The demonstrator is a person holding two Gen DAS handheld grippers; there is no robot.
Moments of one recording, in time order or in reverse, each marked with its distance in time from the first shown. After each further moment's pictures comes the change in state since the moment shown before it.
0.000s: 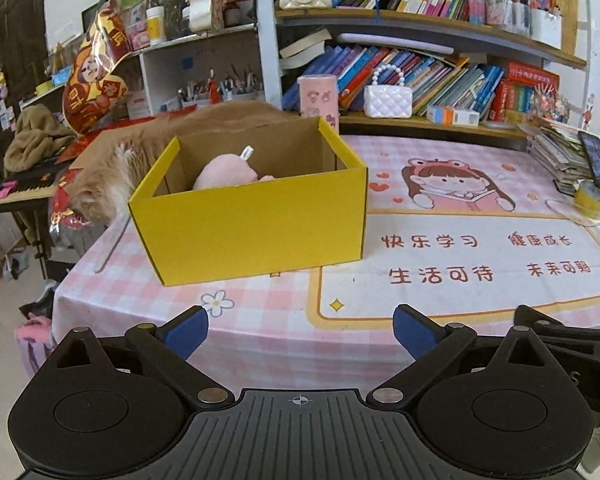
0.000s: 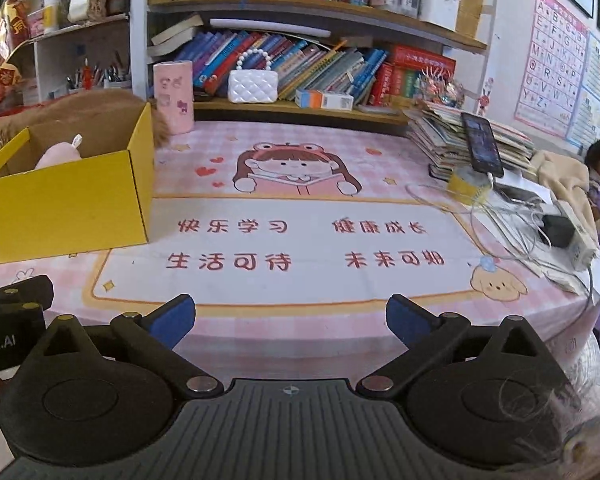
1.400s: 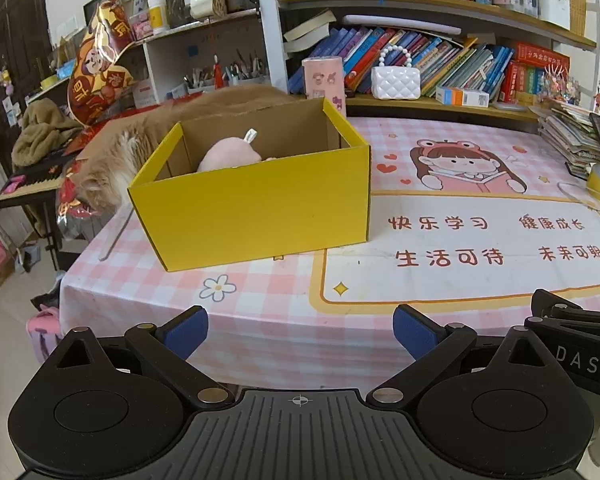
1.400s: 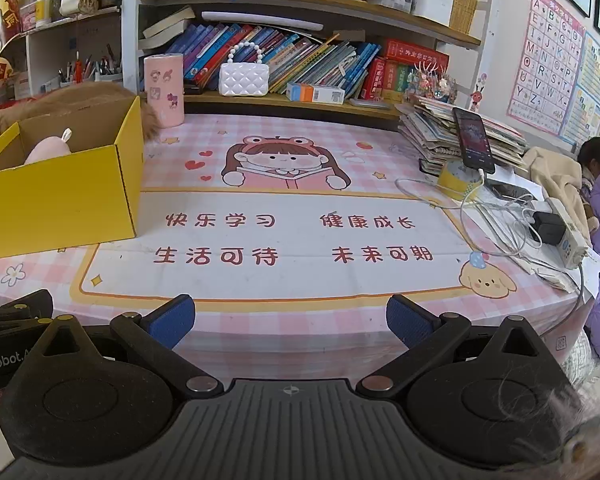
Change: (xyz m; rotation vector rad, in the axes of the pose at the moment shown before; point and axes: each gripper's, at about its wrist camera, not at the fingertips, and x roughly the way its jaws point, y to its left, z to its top) left arm 0.006 -0.013 -0.004 0.012 0.046 0.042; right arm 0.001 -0.004 0.003 -0.003 0.022 -0.026
